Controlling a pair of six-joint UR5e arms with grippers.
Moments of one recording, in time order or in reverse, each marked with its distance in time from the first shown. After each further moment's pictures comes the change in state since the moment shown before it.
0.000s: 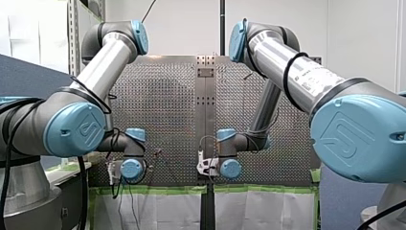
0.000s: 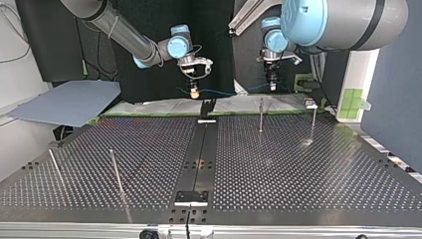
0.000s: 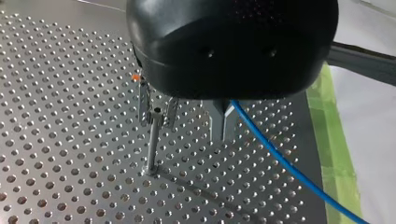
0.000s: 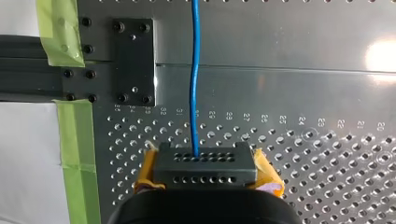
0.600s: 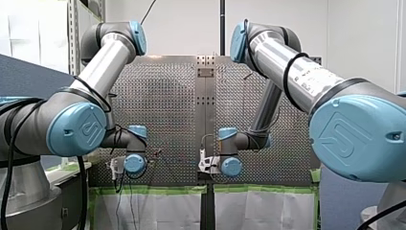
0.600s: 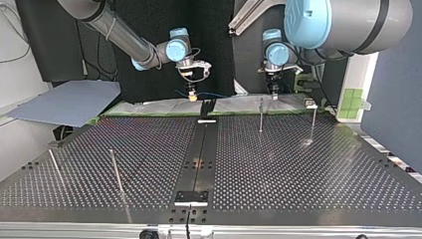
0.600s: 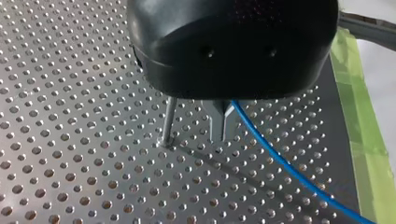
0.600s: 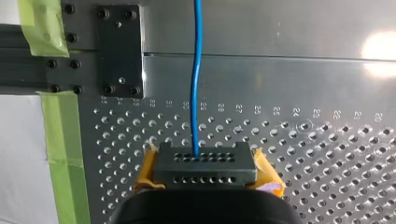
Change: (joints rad) left arm 0.031 0.000 0.102 -0.097 0.004 -0.013; right arm -0.017 0.000 -0.017 0.006 0.000 -0.003
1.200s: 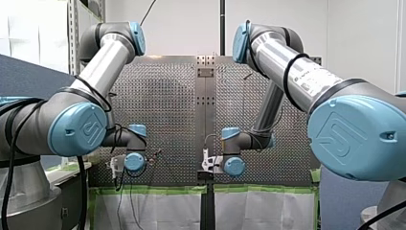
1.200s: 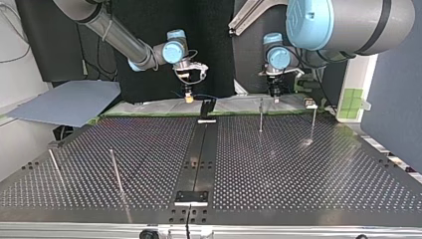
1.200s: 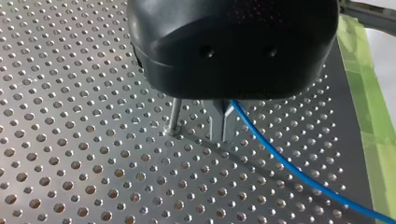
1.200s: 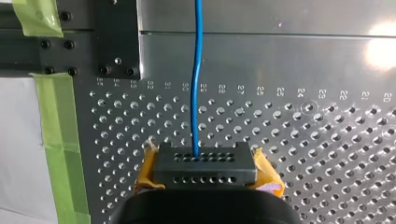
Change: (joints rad) left arm 0.013 0.000 0.032 -0.028 0.006 -0.001; right arm -0.026 0.000 0.000 0.004 -0.003 -0.001
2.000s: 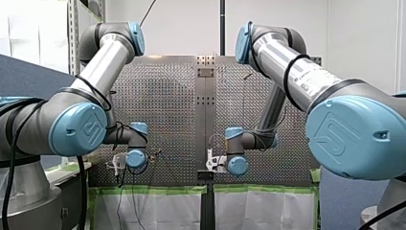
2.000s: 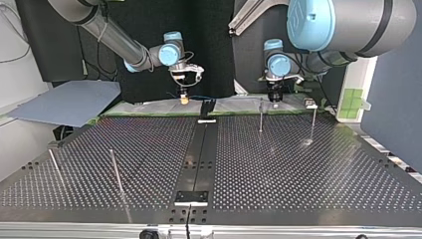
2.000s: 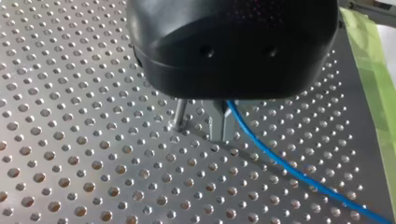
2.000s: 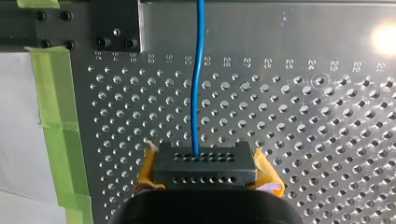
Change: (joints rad) left arm 0.010 0.000 0.056 -0.065 0.029 -0.001; right arm -0.032 0.000 0.000 0.011 -0.001 0.000
